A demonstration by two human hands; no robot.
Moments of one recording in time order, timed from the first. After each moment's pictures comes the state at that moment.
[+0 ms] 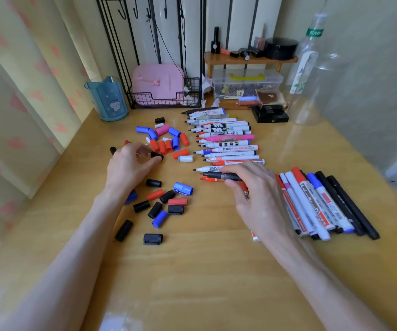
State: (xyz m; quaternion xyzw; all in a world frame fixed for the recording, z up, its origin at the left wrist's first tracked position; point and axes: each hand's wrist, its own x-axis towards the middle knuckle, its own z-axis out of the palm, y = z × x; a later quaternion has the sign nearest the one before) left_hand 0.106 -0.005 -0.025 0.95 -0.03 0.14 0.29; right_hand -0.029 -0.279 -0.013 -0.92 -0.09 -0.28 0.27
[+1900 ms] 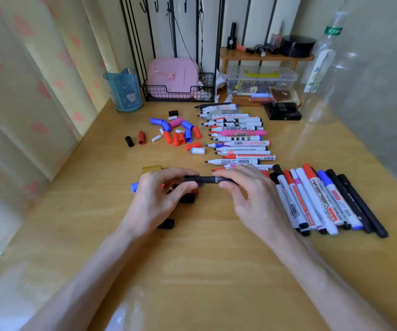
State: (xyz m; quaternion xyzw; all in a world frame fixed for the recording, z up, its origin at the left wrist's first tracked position) left_hand -0.021 -0.033 -0.008 0.84 -0.20 0.09 0.50; right_hand -0.041 -0.259 -0.013 -0.89 -0.19 -0.25 0.33
